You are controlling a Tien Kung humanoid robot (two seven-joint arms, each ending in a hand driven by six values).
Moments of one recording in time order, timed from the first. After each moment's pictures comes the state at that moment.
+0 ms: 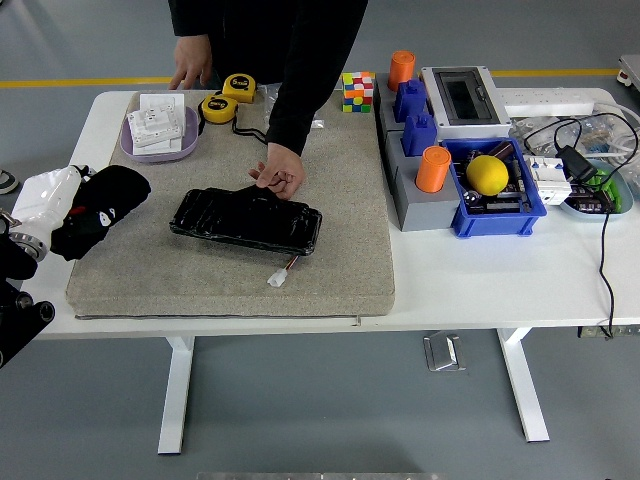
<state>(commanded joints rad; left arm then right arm) -0.55 0.50 -0.73 -0.86 1.73 0.48 0.07 0.19 -0.32 0.34 0.18 -0.16 0.06 -0.17</state>
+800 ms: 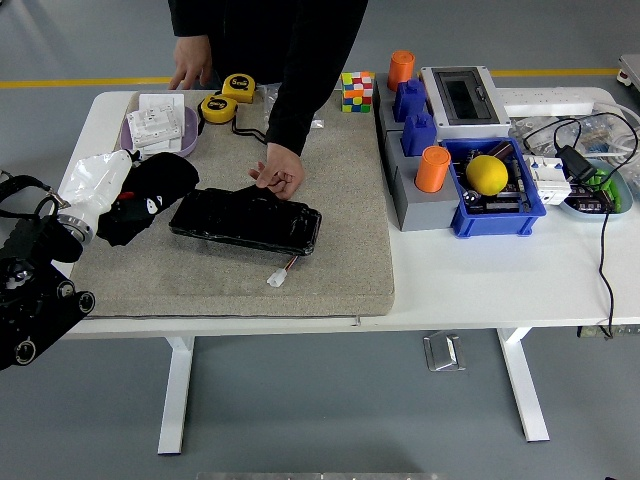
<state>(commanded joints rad) -0.61 0.45 -0.64 -0.94 1.77 0.45 0.15 0.19 -0.32 0.33 0.18 -0.15 0.06 -0.17</state>
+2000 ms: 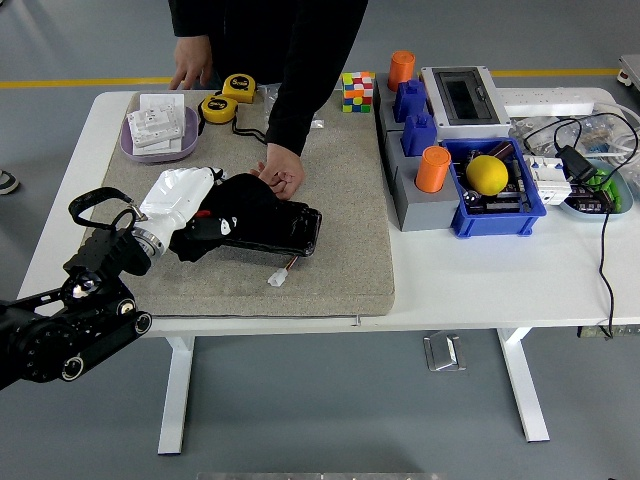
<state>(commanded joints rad) -0.67 0.36 -0.47 -1.03 1.77 0.44 0.19 0.19 -0.33 0.34 0.18 -0.17 0.06 -0.17</state>
